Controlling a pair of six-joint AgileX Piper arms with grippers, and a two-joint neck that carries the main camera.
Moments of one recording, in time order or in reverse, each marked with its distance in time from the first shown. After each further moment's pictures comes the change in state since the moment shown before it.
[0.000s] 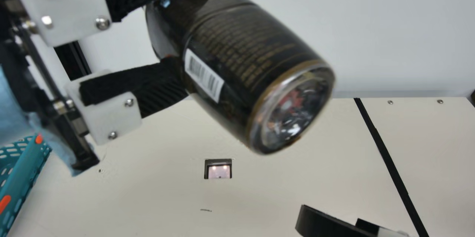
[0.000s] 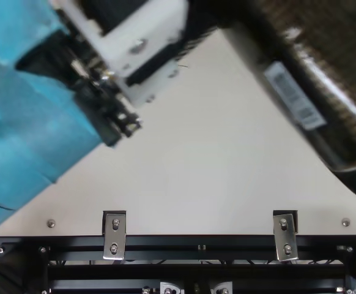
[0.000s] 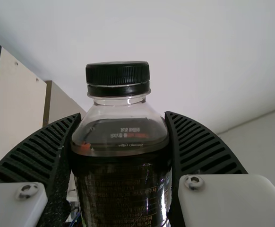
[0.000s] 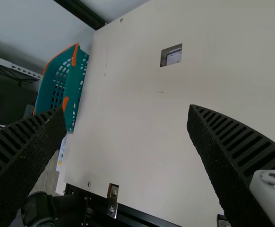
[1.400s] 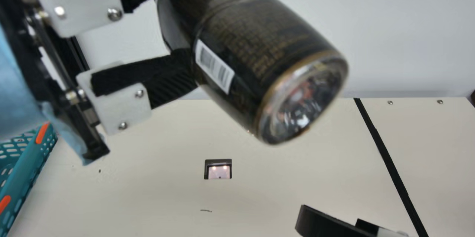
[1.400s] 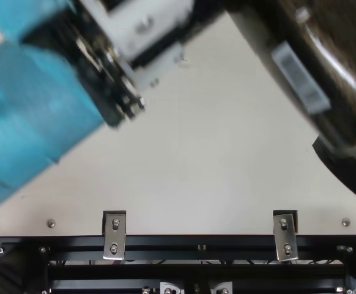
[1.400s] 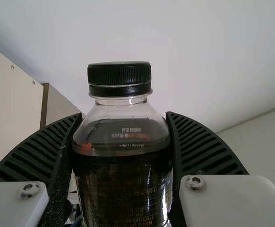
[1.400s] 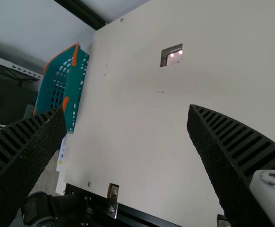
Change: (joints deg) left arm 2.9 2.2 -0.5 -7.9 1.1 8.2; right arm 0.0 0.0 0.0 0.0 0.0 0.0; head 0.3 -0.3
